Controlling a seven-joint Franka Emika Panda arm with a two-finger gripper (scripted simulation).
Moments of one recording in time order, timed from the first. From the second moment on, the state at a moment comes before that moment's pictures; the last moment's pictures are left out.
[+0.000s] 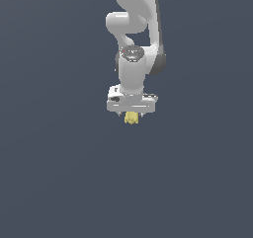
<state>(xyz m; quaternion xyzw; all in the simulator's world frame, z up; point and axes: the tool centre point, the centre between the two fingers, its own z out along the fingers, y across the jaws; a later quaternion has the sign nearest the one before) -0.050 0.019 0.140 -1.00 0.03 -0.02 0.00</state>
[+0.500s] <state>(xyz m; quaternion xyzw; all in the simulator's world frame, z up) -0.102 0.027 0.099 -1.00 0.04 0.00 0.00</state>
